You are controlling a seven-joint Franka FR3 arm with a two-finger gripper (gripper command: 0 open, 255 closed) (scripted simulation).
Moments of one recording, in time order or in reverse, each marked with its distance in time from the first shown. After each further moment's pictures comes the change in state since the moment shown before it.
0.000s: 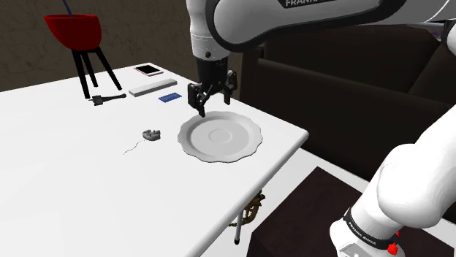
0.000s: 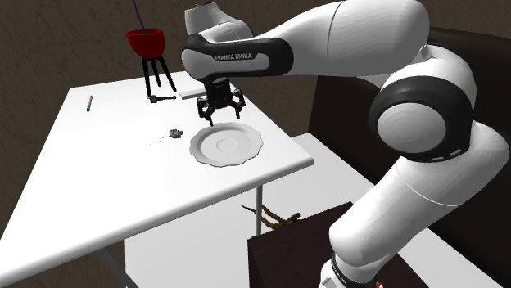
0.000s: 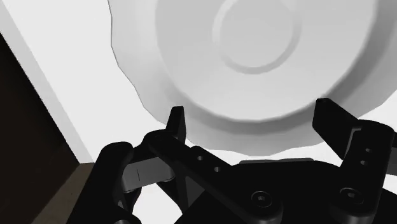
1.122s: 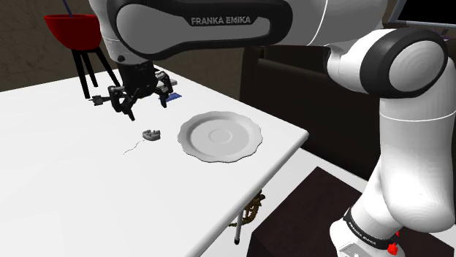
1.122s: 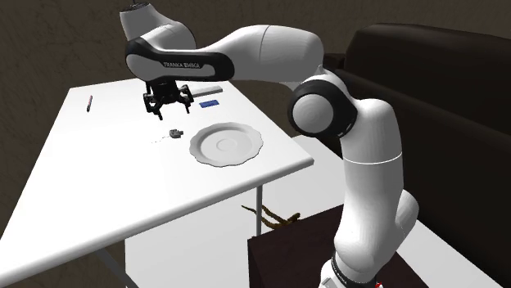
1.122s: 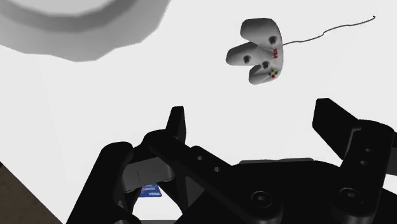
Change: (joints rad) arm 0.211 0.567 0.089 0.652 -0.303 -0.080 0.222
